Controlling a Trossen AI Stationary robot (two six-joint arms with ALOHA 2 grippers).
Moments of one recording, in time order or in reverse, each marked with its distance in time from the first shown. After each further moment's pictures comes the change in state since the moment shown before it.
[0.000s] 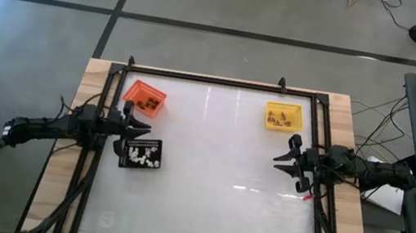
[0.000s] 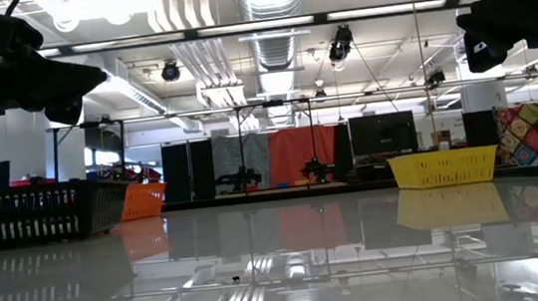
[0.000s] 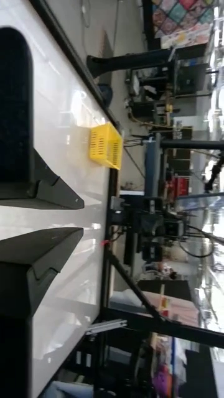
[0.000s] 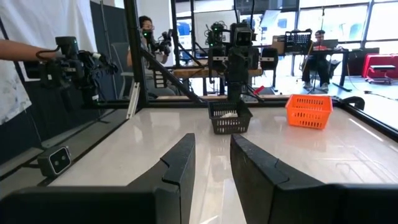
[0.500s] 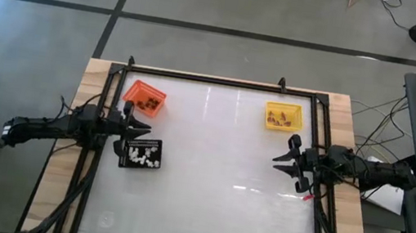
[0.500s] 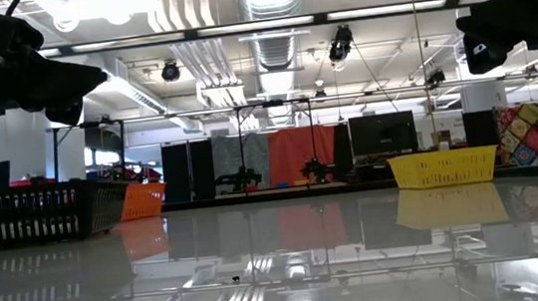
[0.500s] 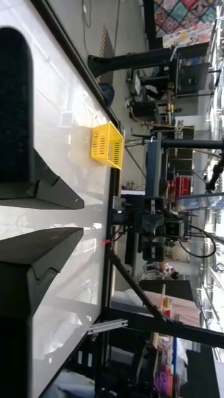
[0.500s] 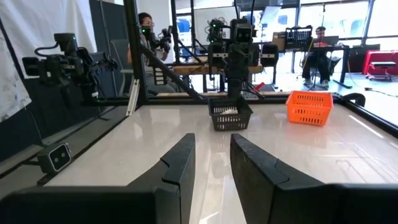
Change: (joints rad) left arm 0.000 0.008 0.000 -0.003 0.000 0.000; right arm 0.000 0.029 0.000 0.002 0.000 0.000
